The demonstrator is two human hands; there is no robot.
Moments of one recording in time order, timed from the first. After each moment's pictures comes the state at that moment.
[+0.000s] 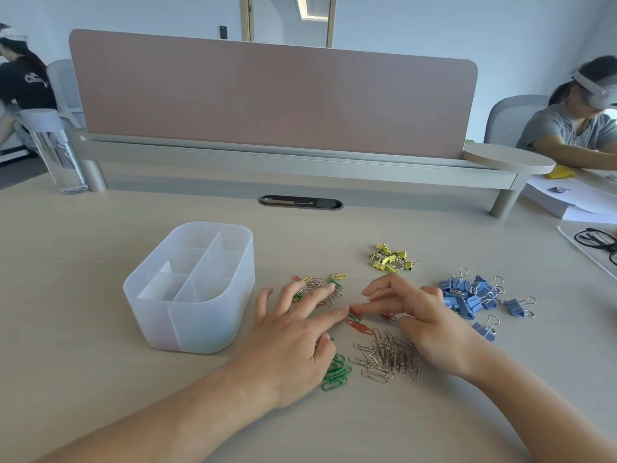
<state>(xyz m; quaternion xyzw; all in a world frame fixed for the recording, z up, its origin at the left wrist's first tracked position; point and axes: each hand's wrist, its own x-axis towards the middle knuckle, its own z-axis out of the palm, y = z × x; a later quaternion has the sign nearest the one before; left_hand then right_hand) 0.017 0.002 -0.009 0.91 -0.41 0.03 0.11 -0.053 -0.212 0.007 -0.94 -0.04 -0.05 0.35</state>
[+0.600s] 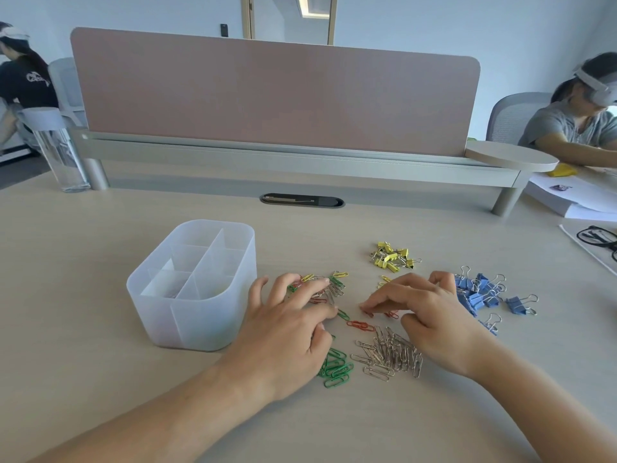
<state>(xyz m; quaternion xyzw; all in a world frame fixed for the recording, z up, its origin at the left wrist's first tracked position) 0.018 0.007 -0.003 0.91 -0.39 0.08 0.13 -0.053 -0.218 0.007 -0.97 -0.07 -0.14 0.16</state>
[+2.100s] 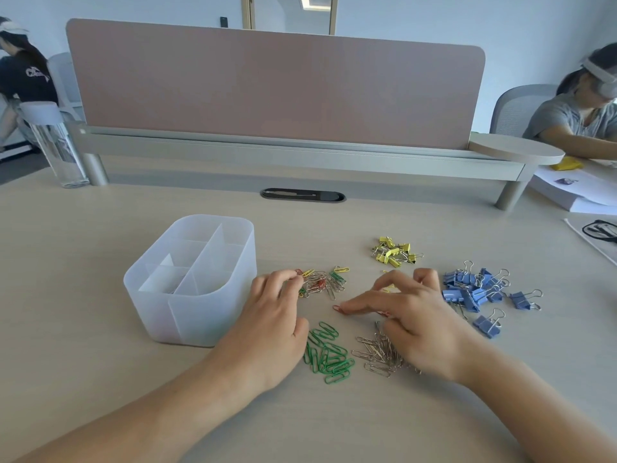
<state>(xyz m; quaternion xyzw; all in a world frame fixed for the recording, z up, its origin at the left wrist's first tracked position) 0.032 0.017 -0.014 0.91 -0.36 0.05 0.21 -0.048 -0.202 0.003 -0.98 -0.11 -0.14 0.11</state>
